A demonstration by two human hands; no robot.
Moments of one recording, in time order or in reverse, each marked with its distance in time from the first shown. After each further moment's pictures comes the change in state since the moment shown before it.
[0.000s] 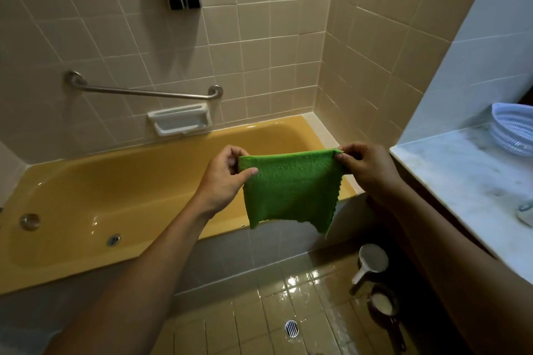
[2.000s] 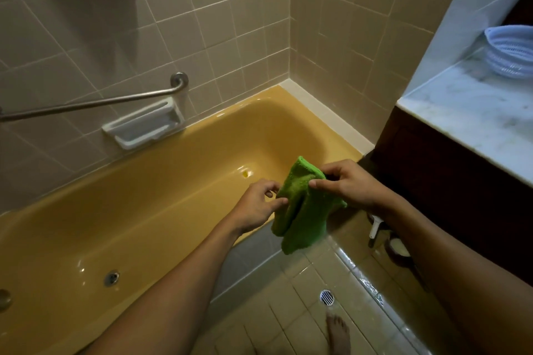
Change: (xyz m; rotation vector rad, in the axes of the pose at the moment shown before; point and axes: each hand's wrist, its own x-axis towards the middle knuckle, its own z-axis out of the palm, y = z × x) left_hand 0.088 -0.120 -0.024 0.314 -0.583 -0.139; right_hand 0.022 0.018 0.140 0.033 -0.281 0.172
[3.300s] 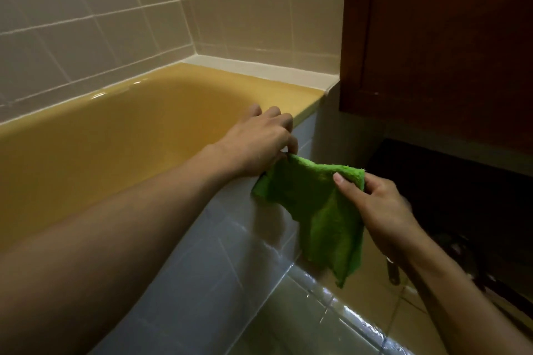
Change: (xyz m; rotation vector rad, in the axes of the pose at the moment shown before) left_hand 0.382 -0.197 0.272 1.397 0.102 1.001; right_hand 0.097 0.534 0.079 0.529 0.770 -0.030
